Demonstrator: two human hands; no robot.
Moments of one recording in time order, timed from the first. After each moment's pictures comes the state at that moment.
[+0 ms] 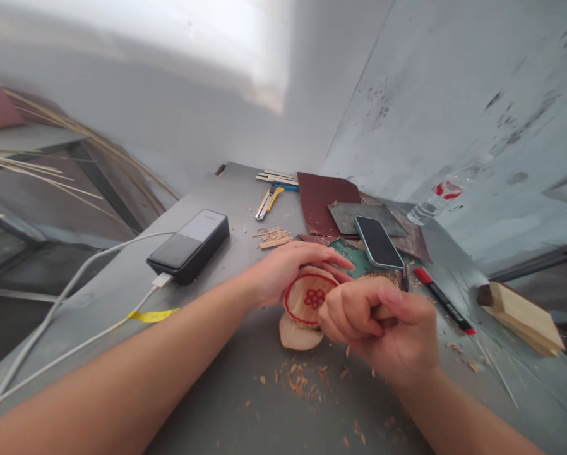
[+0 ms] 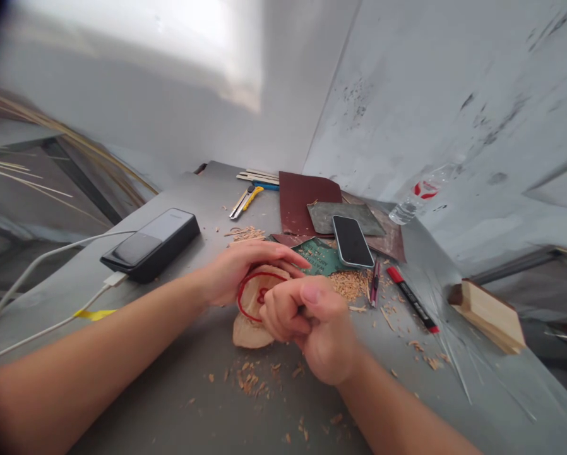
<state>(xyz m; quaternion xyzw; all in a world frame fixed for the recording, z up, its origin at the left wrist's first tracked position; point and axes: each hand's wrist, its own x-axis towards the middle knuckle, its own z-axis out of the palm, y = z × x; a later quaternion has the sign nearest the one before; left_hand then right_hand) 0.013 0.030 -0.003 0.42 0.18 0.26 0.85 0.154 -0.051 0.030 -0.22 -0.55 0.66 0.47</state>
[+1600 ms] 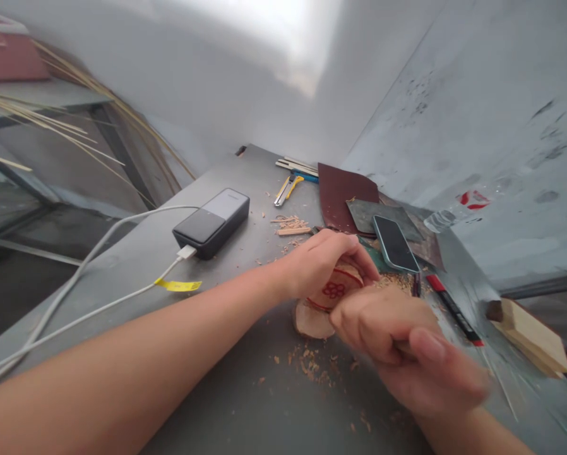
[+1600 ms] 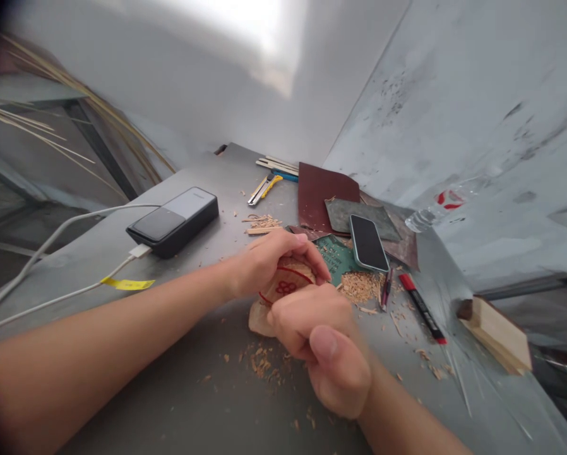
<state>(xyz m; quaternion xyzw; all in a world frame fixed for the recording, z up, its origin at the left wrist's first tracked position) 0.011 0.023 0.004 0.59 0.17 0.34 0.72 0.138 -0.067 0.041 -0.25 -0.69 0.53 0.42</state>
